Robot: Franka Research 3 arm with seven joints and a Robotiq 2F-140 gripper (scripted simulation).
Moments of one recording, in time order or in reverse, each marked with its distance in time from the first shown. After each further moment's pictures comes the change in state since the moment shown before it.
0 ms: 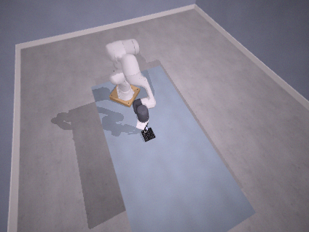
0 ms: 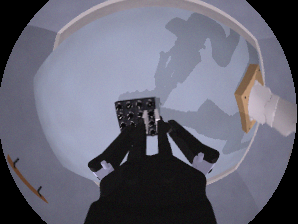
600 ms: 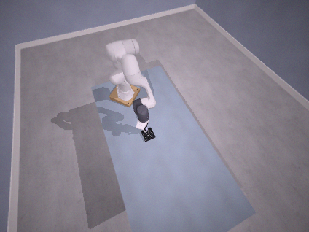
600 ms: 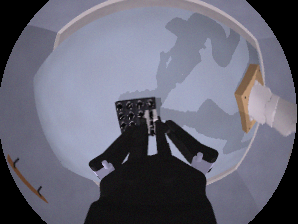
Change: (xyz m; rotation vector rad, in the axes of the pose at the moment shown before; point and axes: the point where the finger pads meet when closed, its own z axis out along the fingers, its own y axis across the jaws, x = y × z) arm 0.000 0.000 0.000 0.000 0.000 0.000
